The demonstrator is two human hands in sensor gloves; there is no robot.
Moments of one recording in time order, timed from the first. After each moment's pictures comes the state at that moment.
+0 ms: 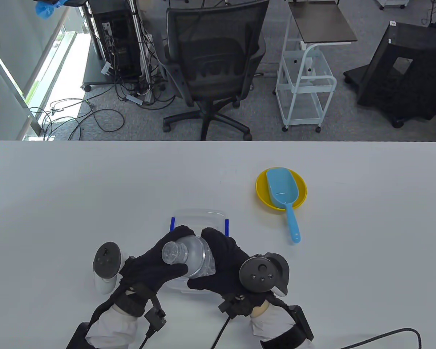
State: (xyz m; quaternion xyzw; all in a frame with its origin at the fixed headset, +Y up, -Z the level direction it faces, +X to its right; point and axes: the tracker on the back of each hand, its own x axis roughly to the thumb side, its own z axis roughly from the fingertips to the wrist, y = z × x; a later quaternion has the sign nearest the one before) left_hand -0.200 -0.700 -0.250 -0.06 -0.29 0.64 0.71; right_hand 0.050 -0.668 -0.245 0.31 -0.10 0.86 0.39
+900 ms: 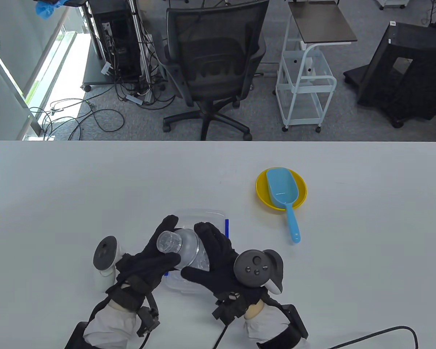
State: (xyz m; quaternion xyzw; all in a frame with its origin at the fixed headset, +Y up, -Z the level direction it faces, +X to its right) left_hand -0.203 -0.711 -0.255 -0.10 -0.27 0.70 0.66; right_hand 0.042 -0.662 -0.248 0.29 -0.02 0.84 0.46
